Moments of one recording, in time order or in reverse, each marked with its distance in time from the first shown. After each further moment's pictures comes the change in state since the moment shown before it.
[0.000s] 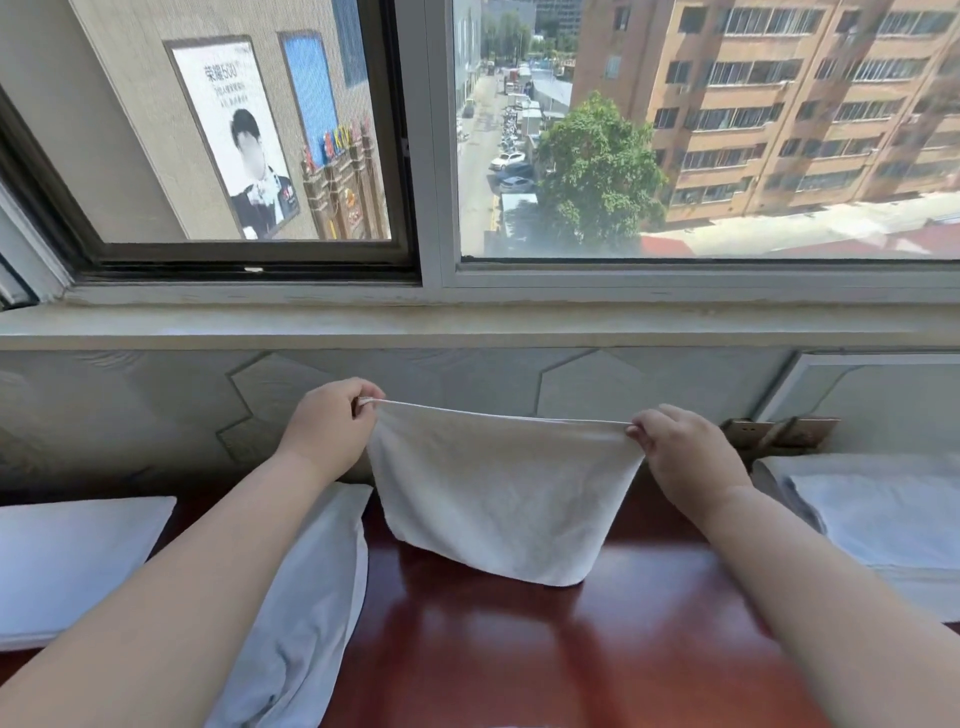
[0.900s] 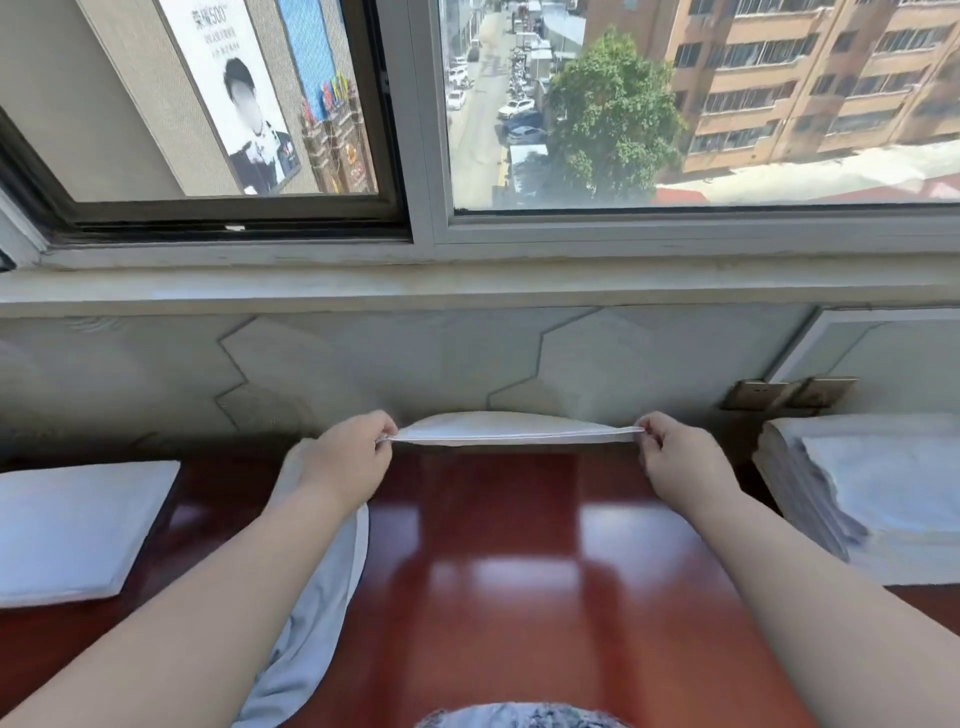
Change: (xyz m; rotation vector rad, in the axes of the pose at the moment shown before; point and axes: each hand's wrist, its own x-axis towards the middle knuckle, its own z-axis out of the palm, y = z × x) left_hand -0.046 -0.026 0.066 0.239 -0.114 0.004; right_hand -0.046 0.019 0.047 0.229 -0.327 0.471
